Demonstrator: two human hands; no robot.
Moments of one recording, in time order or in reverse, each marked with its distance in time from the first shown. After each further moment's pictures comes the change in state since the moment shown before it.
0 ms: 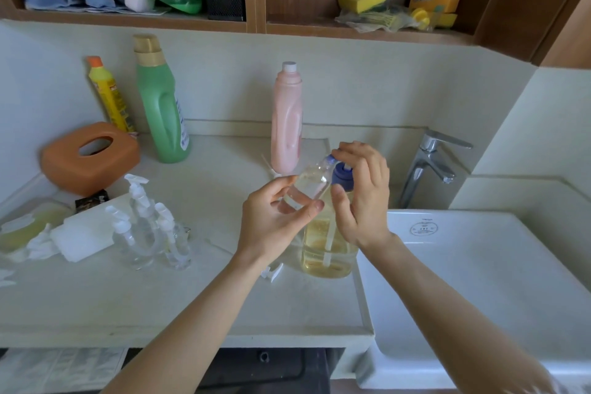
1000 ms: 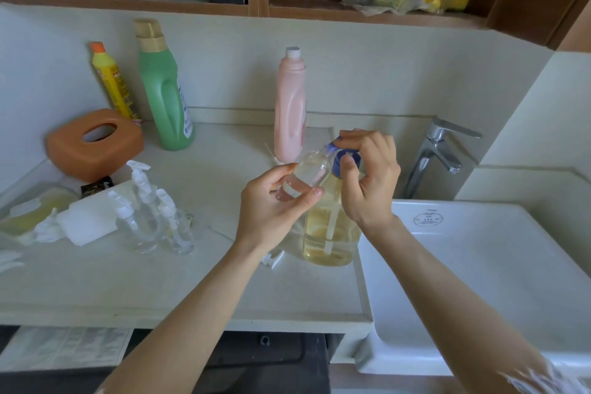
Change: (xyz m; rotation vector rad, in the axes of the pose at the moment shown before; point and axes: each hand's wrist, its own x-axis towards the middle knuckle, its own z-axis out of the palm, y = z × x) left_hand -0.002 0.006 0.002 0.008 0.032 0.022; right_hand 0.018 -0.009 -0.004 0.118 0.134 0.126
